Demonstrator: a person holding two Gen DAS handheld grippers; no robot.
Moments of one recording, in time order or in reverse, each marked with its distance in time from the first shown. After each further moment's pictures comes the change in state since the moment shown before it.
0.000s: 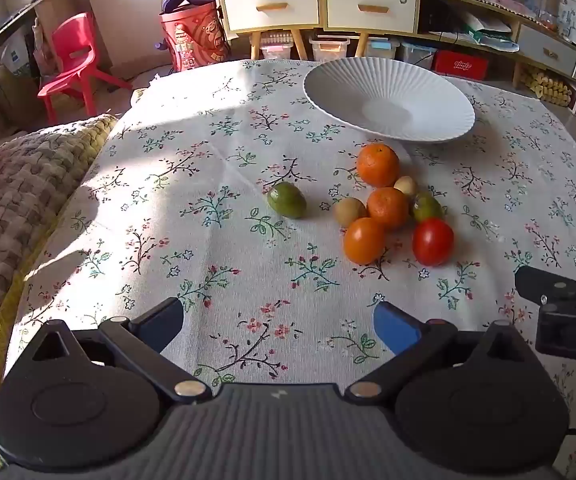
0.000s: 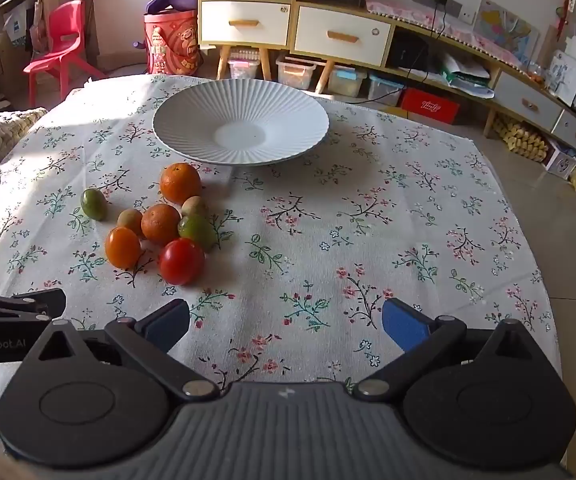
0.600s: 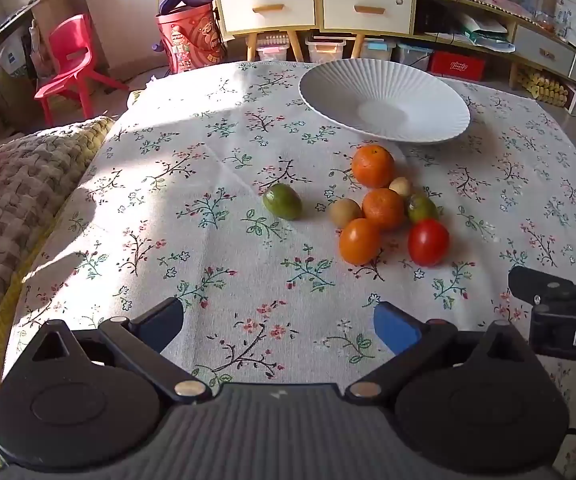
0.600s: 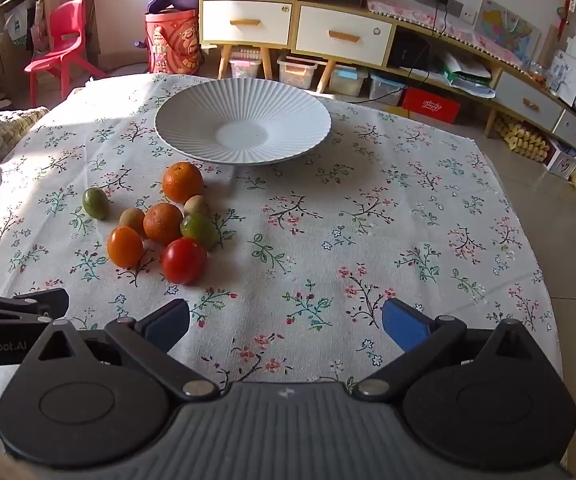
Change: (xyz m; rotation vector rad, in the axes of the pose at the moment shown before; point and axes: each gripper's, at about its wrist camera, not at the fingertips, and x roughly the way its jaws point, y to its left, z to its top) left arm -0.001 -0.005 0.001 0.003 -0.001 0.005; right arm 0.000 0.000 0.001 -0.001 0.003 0.006
